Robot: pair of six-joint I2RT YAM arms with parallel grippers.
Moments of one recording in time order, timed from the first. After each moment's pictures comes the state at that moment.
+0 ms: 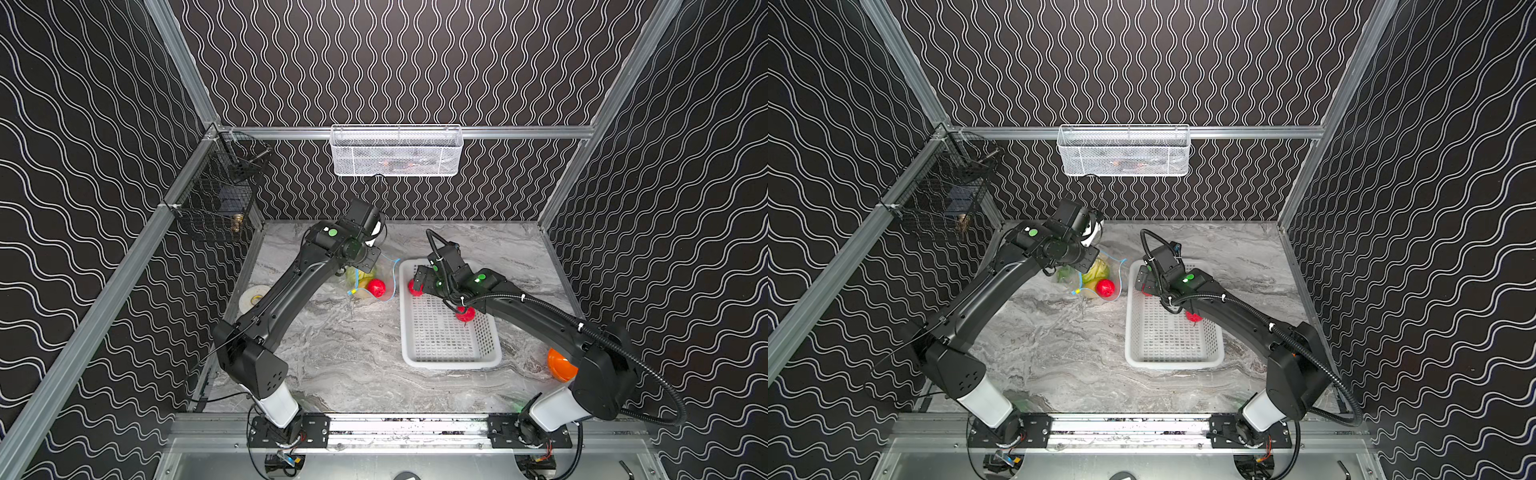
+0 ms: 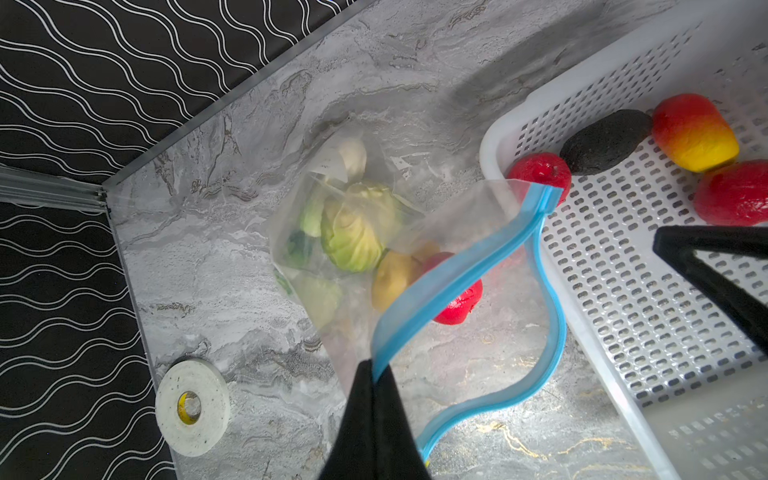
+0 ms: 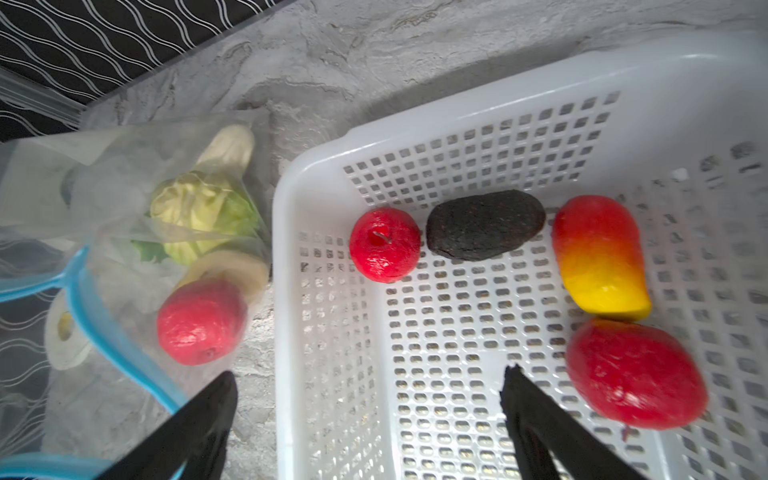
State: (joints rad) left arm -0.56 1.67 1.81 -1.13 -0.25 0.04; right arm 0.70 1.55 1.25 -0.59 0.23 0.82
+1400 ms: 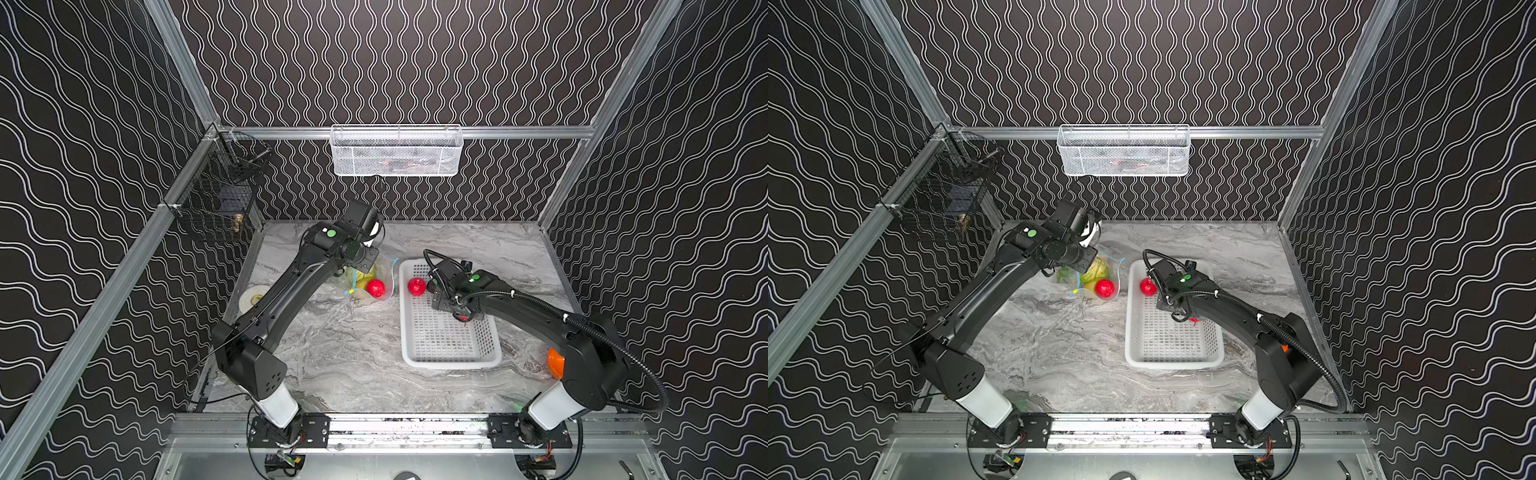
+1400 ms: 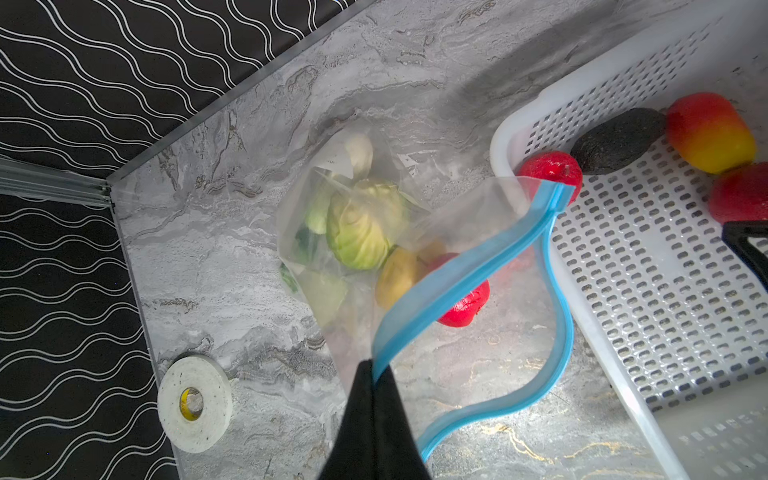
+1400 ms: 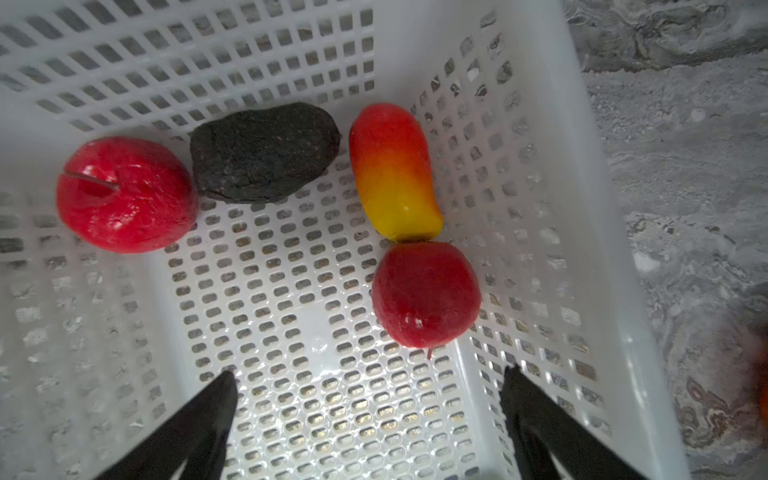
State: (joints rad) left arm -0.54 1.66 1.79 -1.12 -0.25 0.04; right arm 0.67 1.61 1.20 -0.88 0.40 0.87
